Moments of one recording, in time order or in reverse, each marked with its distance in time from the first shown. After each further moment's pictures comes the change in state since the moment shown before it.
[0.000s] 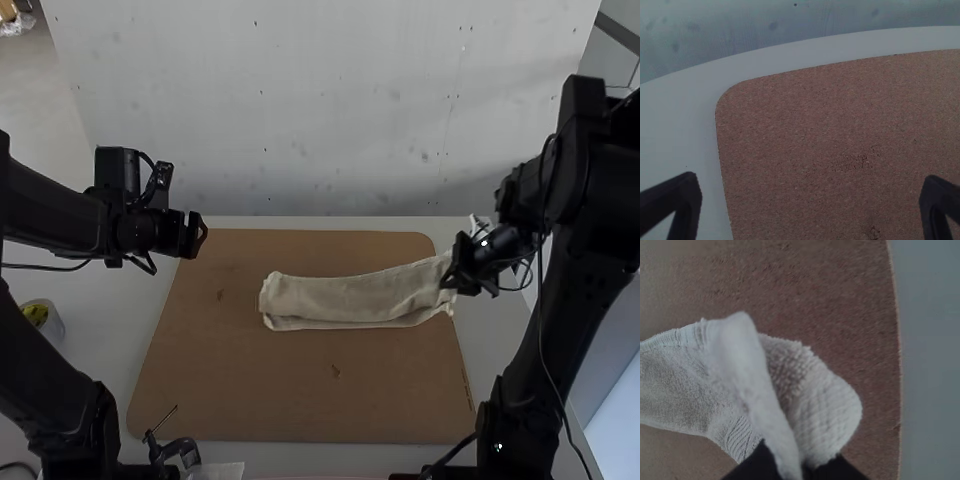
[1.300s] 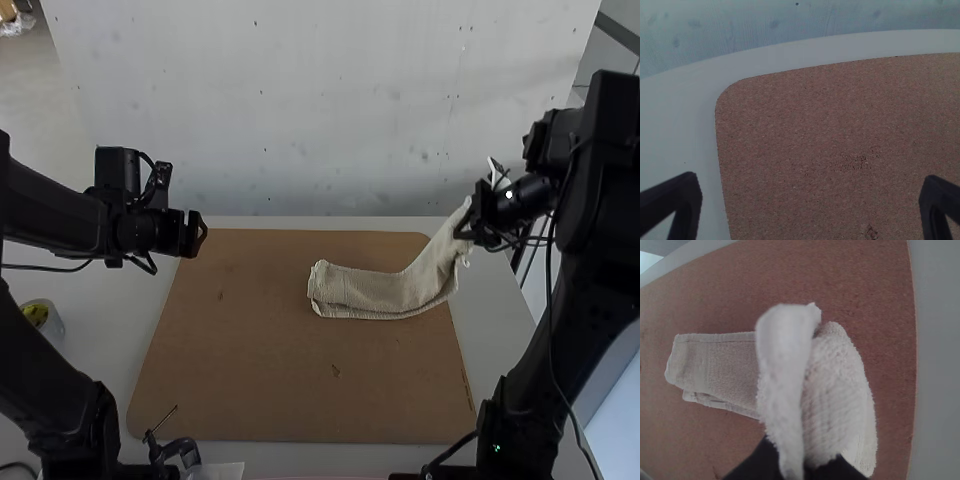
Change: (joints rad) left arm 0.000 0.000 0.000 -0.001 -0.004 -0.030; right arm -0.018 -0.165 0.174 -0.258 -0.101 -0.125
